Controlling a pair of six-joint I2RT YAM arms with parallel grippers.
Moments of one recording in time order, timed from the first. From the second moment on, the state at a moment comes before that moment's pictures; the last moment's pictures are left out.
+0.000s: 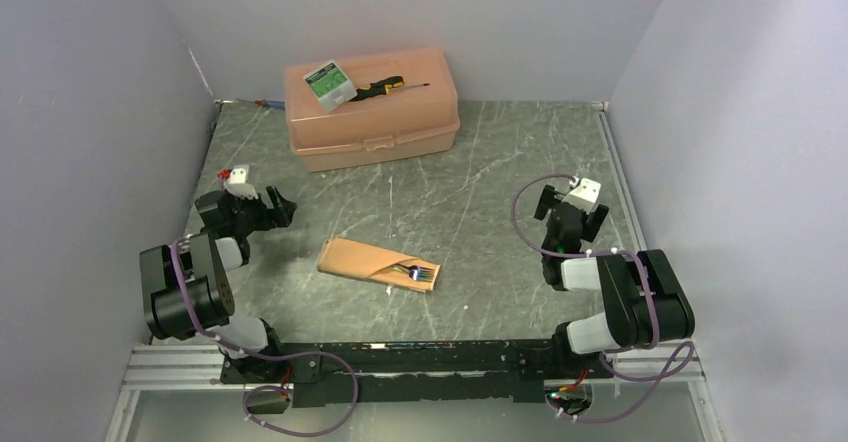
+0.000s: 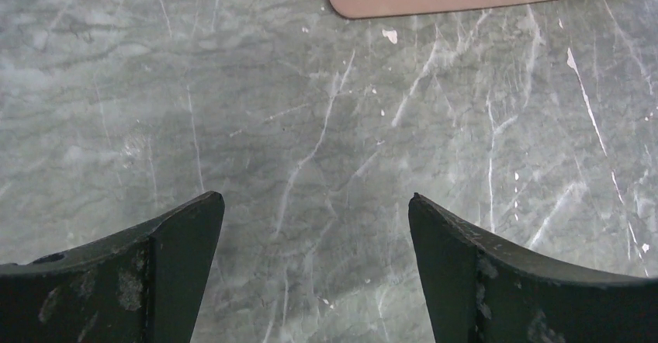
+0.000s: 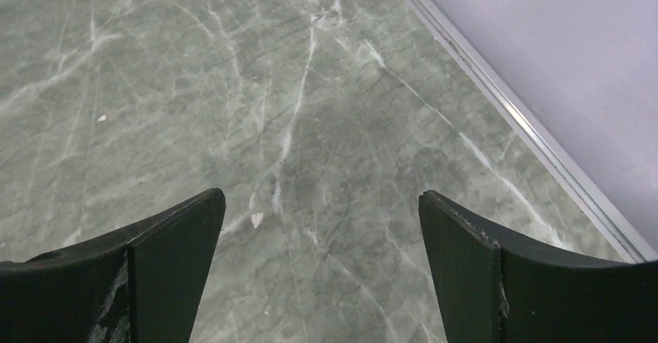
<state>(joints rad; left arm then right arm) 0.36 1.49 0.48 0.52 0.58 -0.02 0.12 1.41 0.27 0.88 0.61 0.12</state>
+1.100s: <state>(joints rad) 0.16 1.63 0.38 0.93 0.35 0.04 0.02 1.49 0.24 1.07 0.27 0.04</state>
